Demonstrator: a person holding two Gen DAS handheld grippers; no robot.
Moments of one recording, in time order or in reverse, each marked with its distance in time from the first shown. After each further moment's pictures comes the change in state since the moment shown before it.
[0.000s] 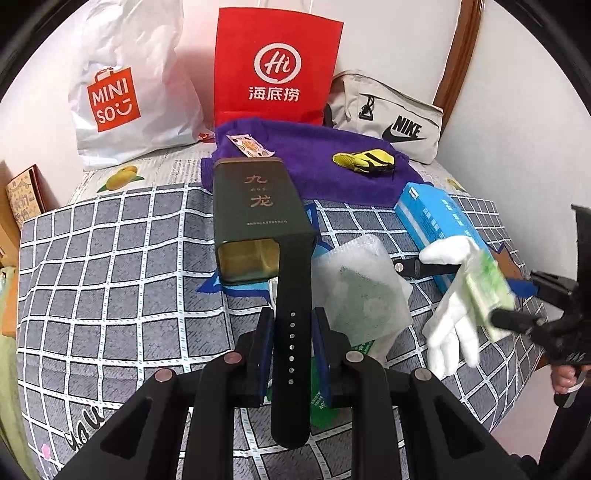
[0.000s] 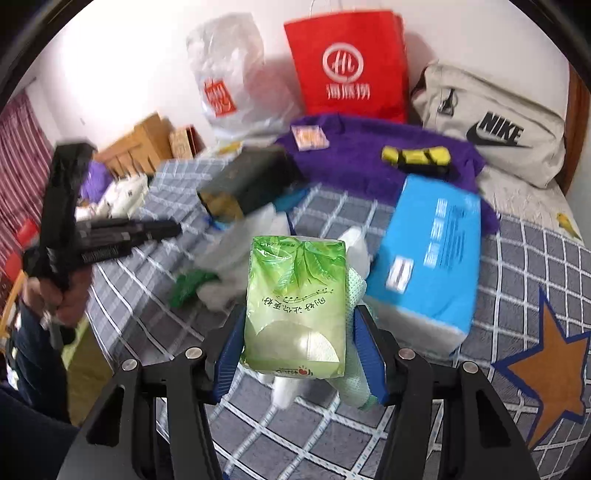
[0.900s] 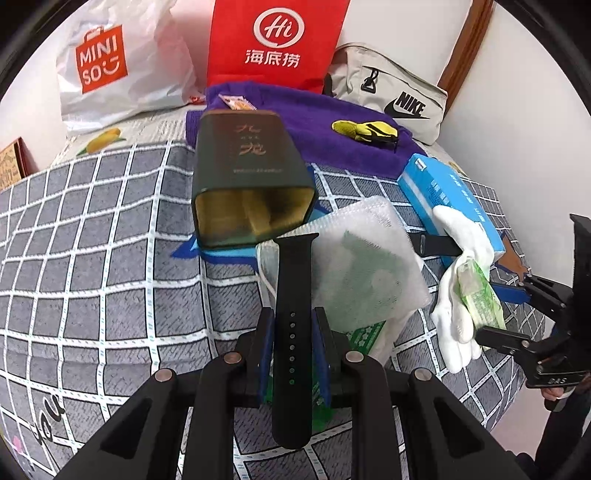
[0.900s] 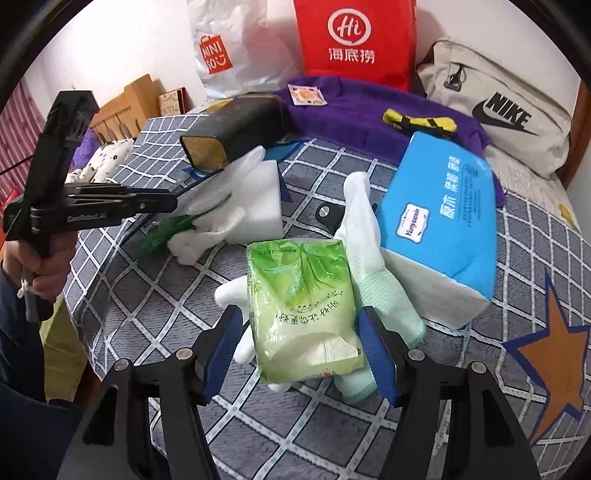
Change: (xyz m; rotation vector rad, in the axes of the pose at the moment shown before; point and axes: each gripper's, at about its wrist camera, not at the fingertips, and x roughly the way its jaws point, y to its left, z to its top) left arm 0.033 0.007 -0.014 -0.043 0.086 -0.056; right arm 0.032 0.001 -0.018 -0.052 0.095 -0.059
